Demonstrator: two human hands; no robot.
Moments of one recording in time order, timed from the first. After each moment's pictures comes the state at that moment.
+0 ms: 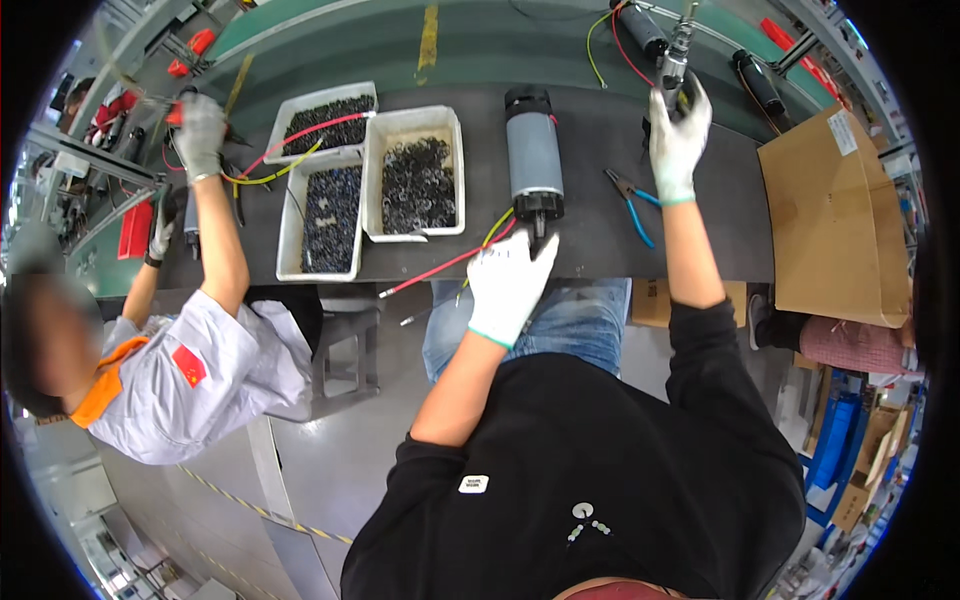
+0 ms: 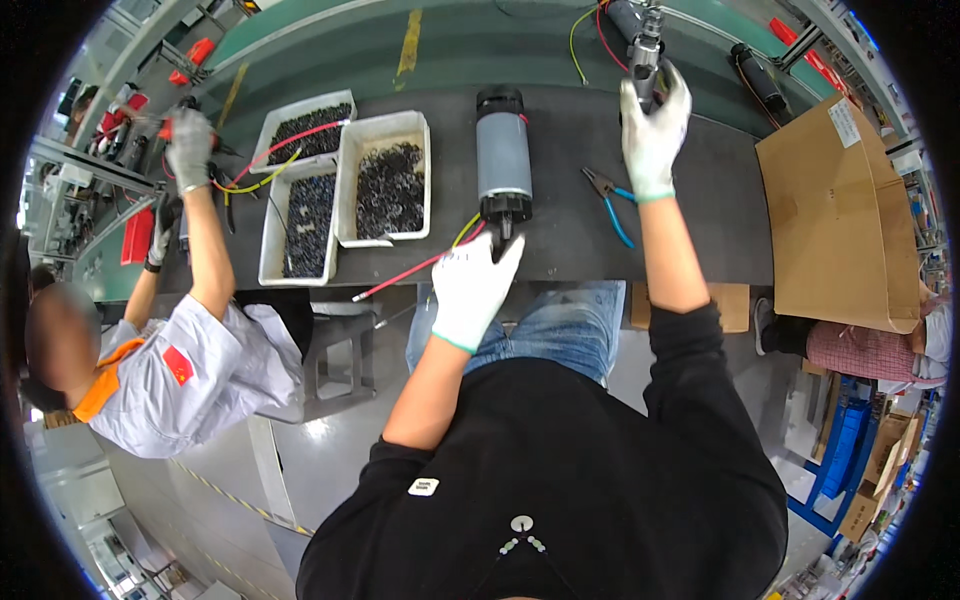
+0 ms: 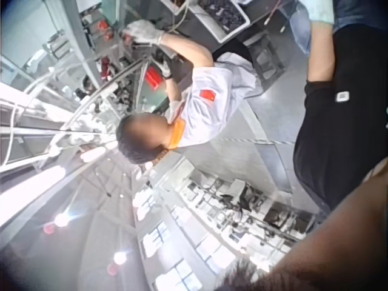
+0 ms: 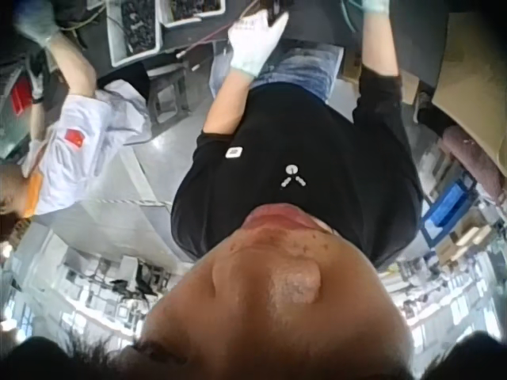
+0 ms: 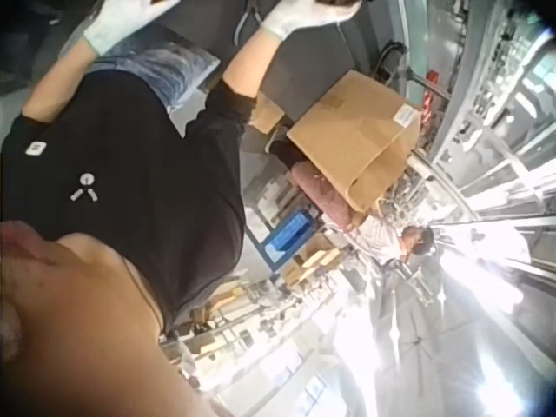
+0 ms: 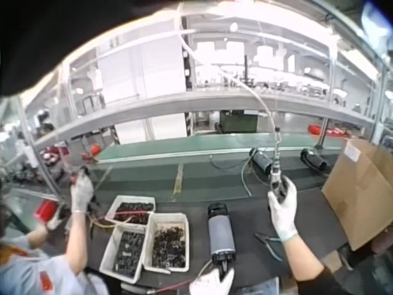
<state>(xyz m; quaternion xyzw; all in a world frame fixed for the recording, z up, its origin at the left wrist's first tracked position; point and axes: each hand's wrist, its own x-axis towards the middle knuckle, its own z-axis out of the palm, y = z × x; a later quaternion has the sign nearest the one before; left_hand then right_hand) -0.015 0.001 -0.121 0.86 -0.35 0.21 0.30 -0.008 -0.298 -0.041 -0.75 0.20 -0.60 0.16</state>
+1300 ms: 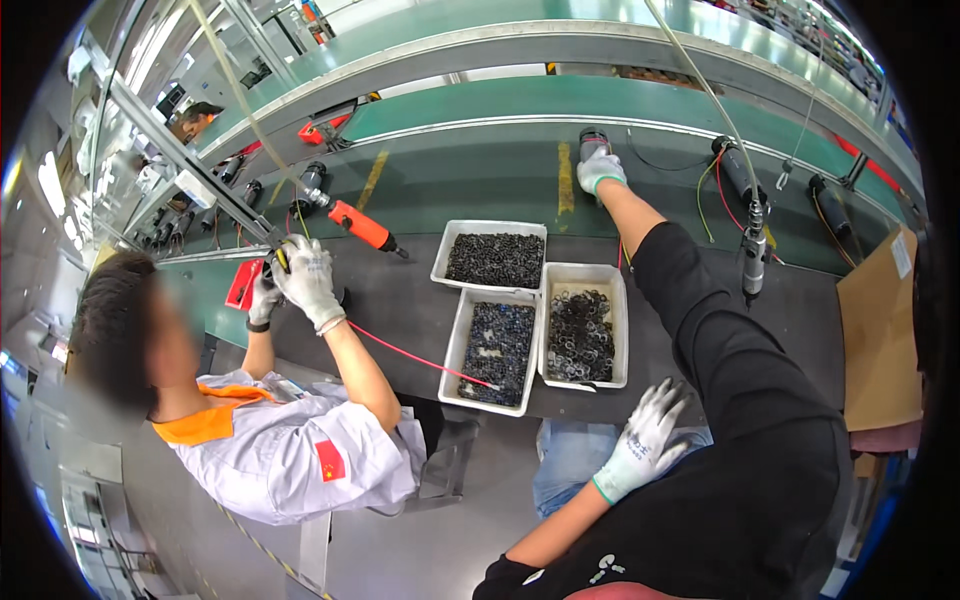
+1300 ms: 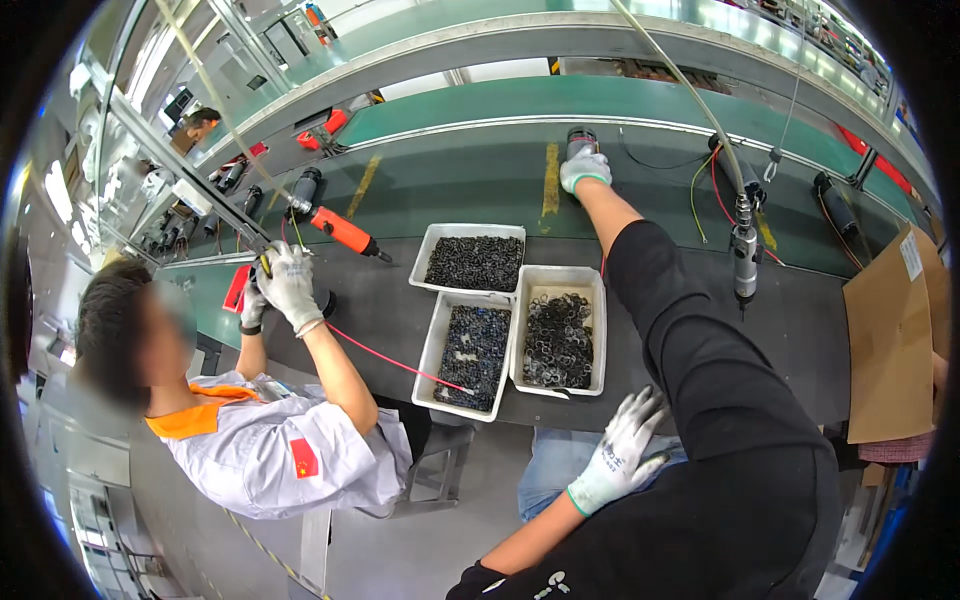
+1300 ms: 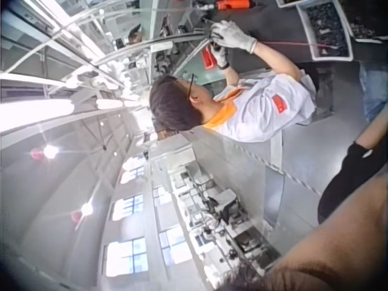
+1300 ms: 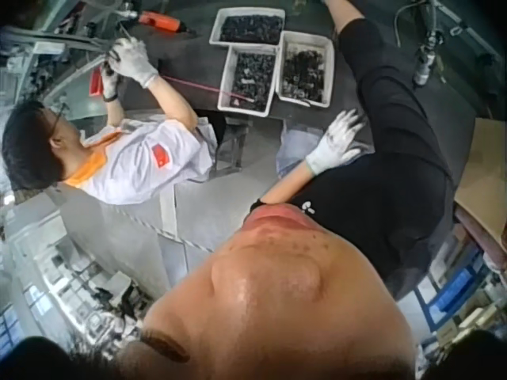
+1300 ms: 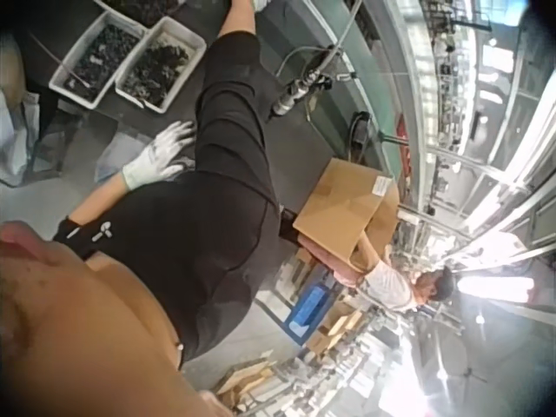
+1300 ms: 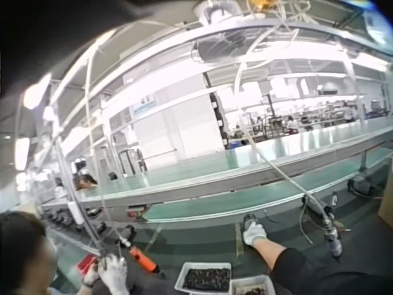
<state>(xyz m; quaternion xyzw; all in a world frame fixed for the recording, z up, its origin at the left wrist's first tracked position) -0.009 0.054 -0.096 0.68 -0.52 -0.04 0.52 0.406 -0.238 -0.063 -0.91 0.36 -0.06 0.21</state>
